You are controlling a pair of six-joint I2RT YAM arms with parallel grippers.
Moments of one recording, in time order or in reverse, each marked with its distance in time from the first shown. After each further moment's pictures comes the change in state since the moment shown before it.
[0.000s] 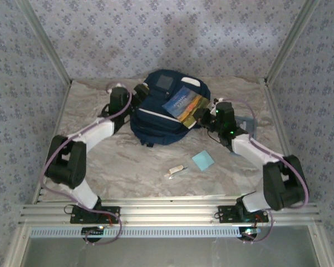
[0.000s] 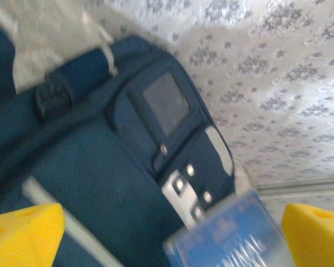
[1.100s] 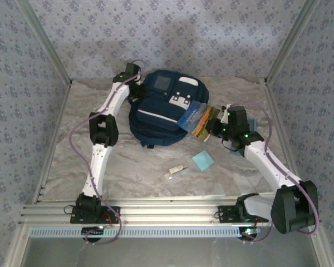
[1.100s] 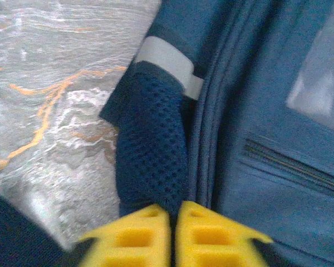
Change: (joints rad) left arm 0.089 0.953 1.415 -1.089 0.079 0.610; right arm -0.086 -0.185 0.005 -0.432 0.000 -0.297
